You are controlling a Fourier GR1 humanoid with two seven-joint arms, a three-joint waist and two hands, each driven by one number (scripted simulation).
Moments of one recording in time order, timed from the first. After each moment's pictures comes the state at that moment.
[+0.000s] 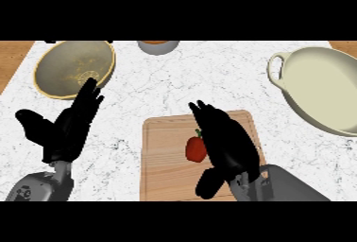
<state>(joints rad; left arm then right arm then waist) -0.16 0.30 -0.19 -1.66 0.27 0.27 0.27 -0.57 -0.29 0.72 -1.81 0.39 0.19 1.12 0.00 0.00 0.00</state>
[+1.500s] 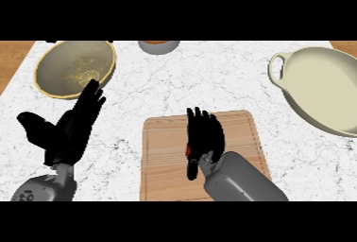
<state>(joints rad) -0.14 0.24 -0.16 -1.69 0.20 0.24 0.31 -0.54 -0.05 0.66 -1.37 0.65 0.26 1.05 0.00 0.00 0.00</state>
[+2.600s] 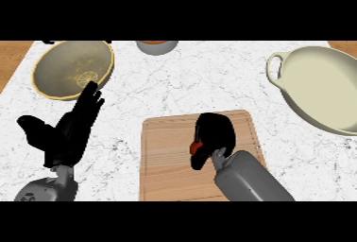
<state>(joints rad) -0.12 0.18 -0.10 -1.69 0.14 0.18 0.31 -0.47 -0.06 0.56 -1.34 0.78 0.24 0.88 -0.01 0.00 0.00</state>
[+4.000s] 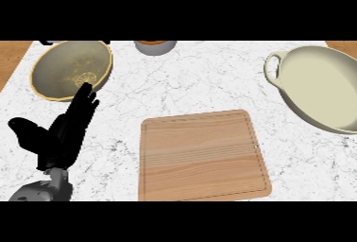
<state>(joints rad) -0.10 0.18 -0.08 -1.72 0.13 0.16 0.32 -0.06 -0.84 -0.39 -1.99 0.56 0.14 0.81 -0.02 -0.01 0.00</state>
